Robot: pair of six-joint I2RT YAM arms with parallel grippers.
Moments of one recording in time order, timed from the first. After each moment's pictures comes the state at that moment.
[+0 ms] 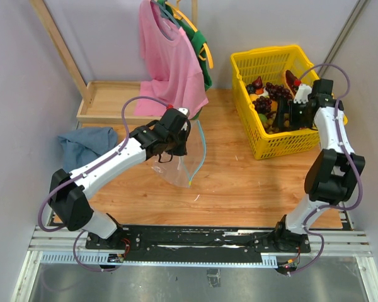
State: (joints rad) left arm -0.73 1.48 1.30 -0.66 -0.13 -0.48; right arm -0.23 1.77 1.55 -0.81 -0.43 -0.21
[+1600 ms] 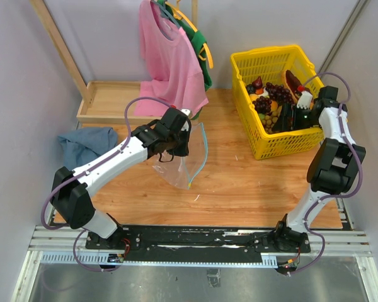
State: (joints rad) left arm -0.72 1.50 1.30 -0.65 -0.05 -0.46; right arm -0.31 1.87 1.56 -0.82 -0.63 -0.28
